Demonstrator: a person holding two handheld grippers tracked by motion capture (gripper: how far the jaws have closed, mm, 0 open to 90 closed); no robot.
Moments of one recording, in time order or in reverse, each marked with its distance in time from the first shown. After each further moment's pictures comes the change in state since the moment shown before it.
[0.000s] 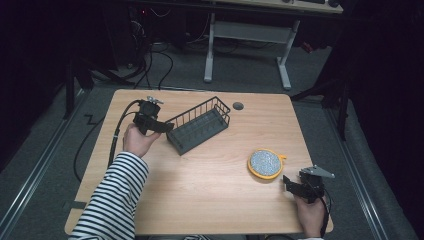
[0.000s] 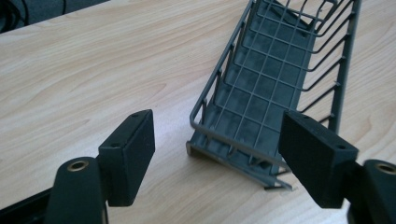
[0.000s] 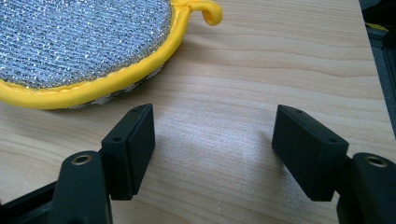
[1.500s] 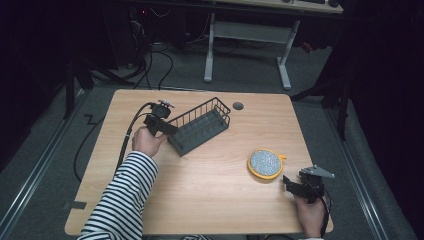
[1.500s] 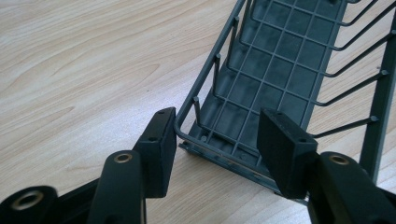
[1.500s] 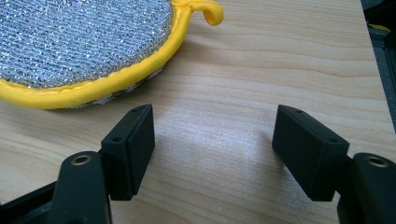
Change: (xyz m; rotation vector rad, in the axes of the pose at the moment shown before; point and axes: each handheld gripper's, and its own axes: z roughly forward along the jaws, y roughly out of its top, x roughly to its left) left arm -0.015 0.000 0.025 0.097 0.042 0.010; right arm 0.000 0.000 0.000 0.000 0.005 0.000
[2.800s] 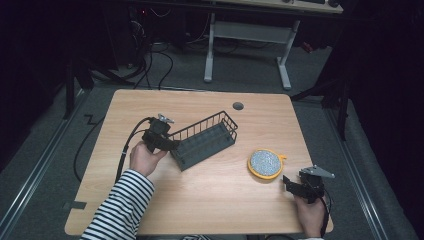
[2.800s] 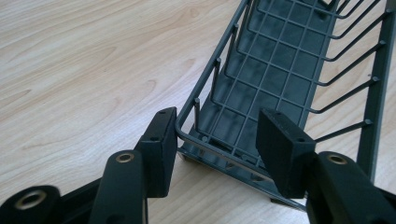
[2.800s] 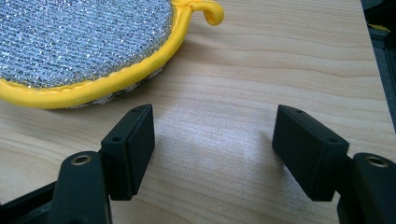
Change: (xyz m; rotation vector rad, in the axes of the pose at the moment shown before) left arm -0.027 -0.043 -0.024 -0.068 -0.094 0.055; right arm 0.000 0.000 0.000 0.001 -0.001 0.001
